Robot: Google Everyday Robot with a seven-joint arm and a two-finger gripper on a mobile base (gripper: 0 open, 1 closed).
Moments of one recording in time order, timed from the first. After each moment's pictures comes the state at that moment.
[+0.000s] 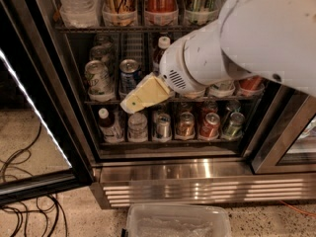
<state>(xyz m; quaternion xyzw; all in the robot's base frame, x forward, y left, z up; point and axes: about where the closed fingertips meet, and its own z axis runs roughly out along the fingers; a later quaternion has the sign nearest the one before) 0.505 -0.001 0.956 -0.44 0.79 0.09 0.42</state>
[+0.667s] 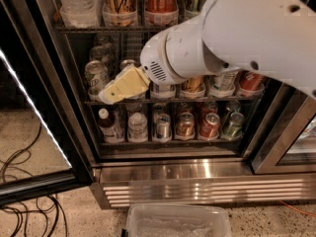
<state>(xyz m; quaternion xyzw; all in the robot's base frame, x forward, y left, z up) 0.517 0.045 0.968 -0.44 0.76 0.15 0.45</state>
